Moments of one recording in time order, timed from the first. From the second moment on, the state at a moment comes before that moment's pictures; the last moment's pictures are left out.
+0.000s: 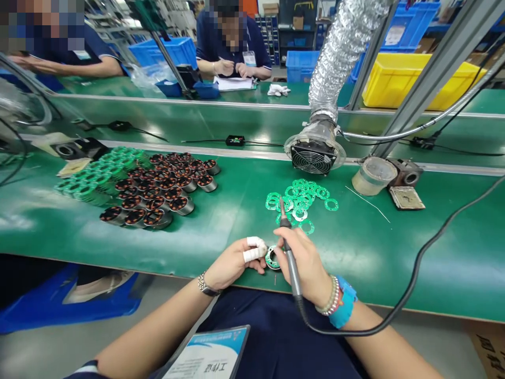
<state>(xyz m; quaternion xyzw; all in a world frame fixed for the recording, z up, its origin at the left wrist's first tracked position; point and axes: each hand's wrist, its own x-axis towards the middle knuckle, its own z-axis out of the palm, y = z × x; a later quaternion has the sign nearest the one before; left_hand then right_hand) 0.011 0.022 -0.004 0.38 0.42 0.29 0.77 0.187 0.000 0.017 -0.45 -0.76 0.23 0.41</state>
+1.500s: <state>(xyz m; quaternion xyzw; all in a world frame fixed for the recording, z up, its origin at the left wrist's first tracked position) 0.012 0.028 -0.002 0.37 0.45 0.28 0.77 0.218 -0.012 0.026 -0.42 -0.77 0.28 0.39</state>
